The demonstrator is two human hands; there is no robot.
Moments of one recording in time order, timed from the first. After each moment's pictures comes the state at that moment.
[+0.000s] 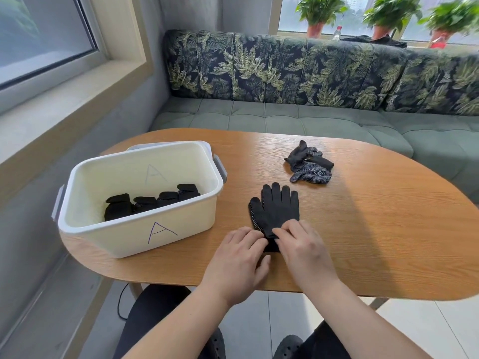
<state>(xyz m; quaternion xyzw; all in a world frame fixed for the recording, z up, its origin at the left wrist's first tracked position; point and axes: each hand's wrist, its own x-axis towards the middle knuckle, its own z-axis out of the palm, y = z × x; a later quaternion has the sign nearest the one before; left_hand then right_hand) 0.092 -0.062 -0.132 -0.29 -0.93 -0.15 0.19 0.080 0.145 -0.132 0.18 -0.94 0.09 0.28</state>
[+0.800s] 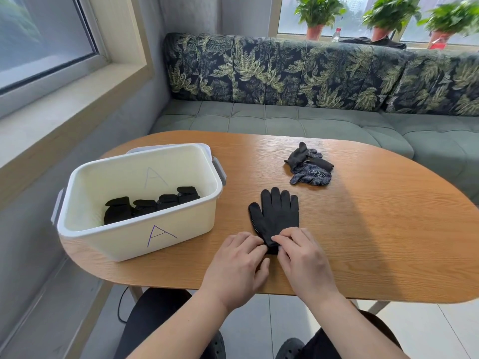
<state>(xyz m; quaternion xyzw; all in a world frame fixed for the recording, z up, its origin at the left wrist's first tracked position) 0.094 -0.061 -0.133 -0.30 -0.92 -0.16 0.21 0.093 0.142 -0.134 0.16 -0.93 0.19 0.26</state>
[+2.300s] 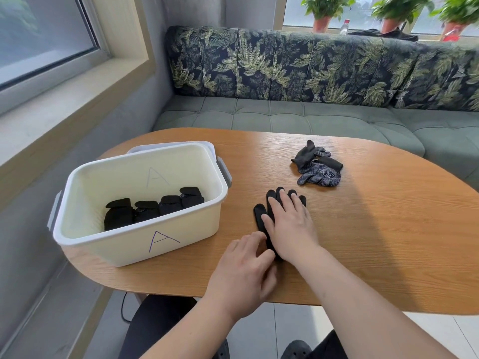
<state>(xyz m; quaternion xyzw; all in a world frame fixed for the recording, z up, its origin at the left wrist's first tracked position) 0.093 -0.061 -0.129 -0.28 -0.93 -0.19 0.17 0.009 0.098 -0.100 0.02 -1.00 0.08 -0.01</state>
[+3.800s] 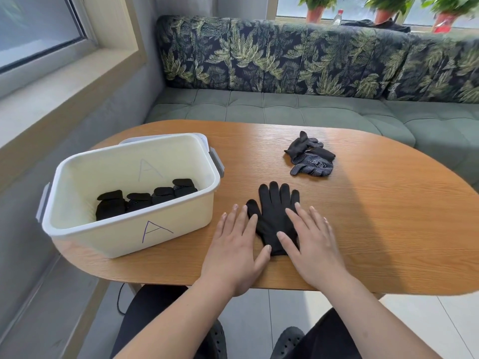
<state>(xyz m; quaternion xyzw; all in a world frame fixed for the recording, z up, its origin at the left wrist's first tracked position) 0.080 -0.057 -0.119 -0.16 -0.98 -0.10 -0.01 0.079 0.157 -0.120 0.03 -0.99 0.13 0.02</state>
